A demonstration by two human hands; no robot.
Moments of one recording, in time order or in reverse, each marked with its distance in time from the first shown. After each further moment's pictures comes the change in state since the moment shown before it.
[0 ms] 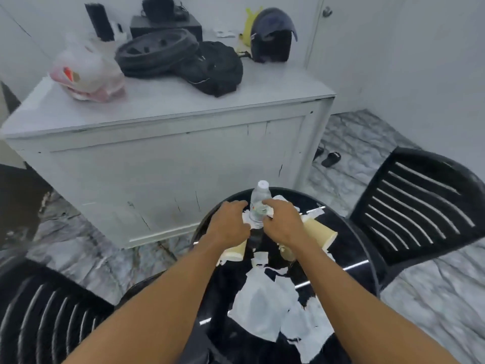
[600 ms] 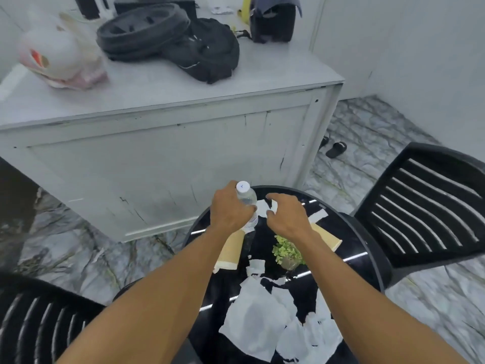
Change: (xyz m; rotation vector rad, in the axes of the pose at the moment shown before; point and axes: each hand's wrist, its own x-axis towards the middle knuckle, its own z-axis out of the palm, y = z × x) left_hand 0.081 0.011 0.026 -0.349 0.272 -0.214; right_hand 0.066 0.038 -0.003 -0.059 -0.031 0.053
